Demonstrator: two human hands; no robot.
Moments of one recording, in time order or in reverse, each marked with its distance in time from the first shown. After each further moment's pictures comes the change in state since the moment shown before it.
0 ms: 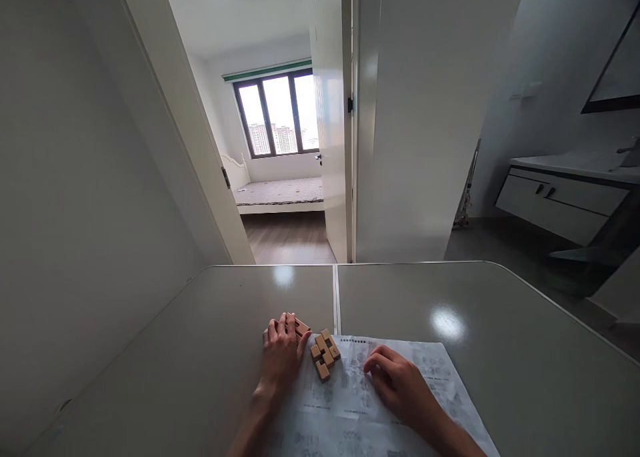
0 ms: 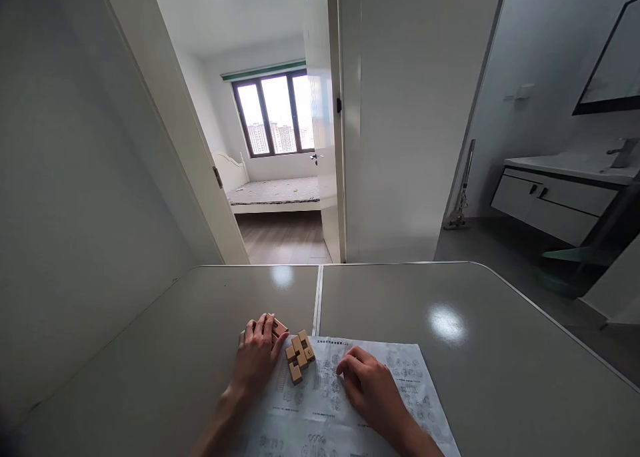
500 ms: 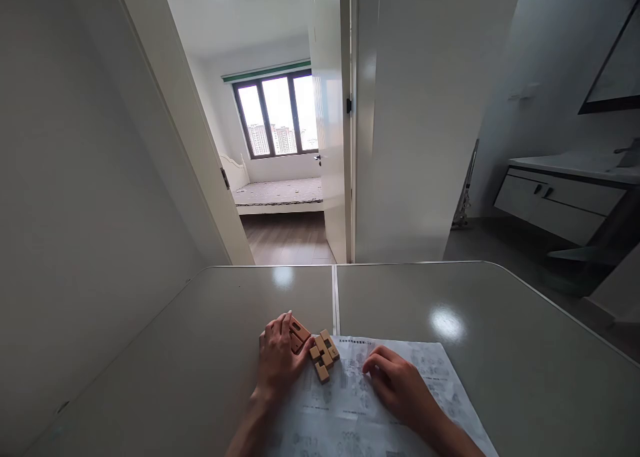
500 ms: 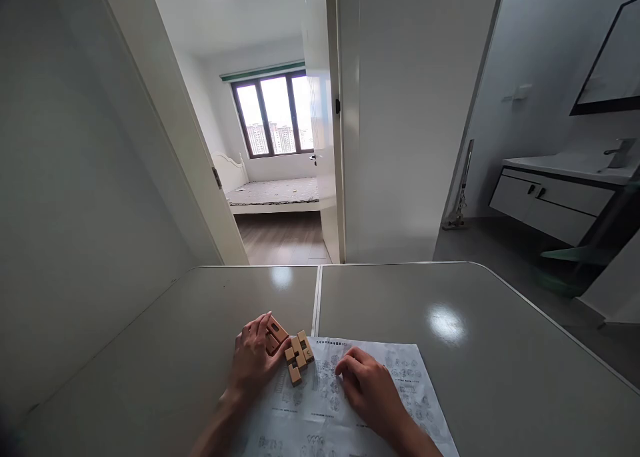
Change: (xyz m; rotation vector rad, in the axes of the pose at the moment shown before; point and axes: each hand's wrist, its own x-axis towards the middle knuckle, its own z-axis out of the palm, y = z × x) left_hand -0.004 0.004 -0.017 -0.165 0.039 -0.019; right_hand 0.001 0.000 0.000 0.007 0.004 0.002
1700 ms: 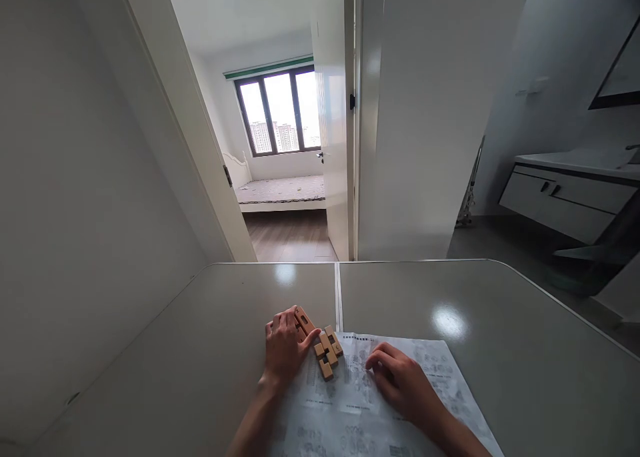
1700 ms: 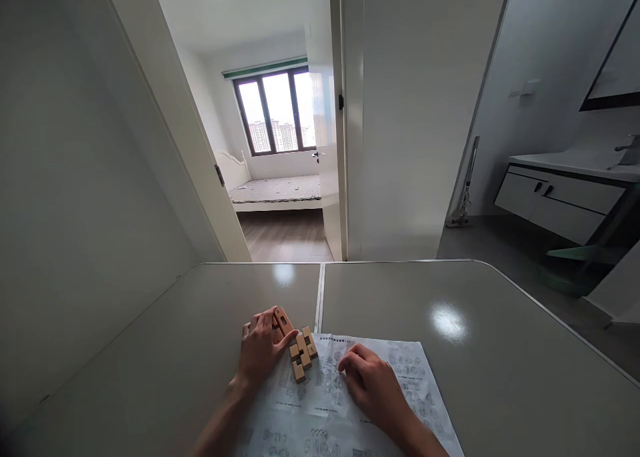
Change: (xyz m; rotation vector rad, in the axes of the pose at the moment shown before) left_hand 0.011 0.000 0.010 0.031 0.046 0.043; right_hand -0.002 0.002 0.001 0.004 0.003 -0.014
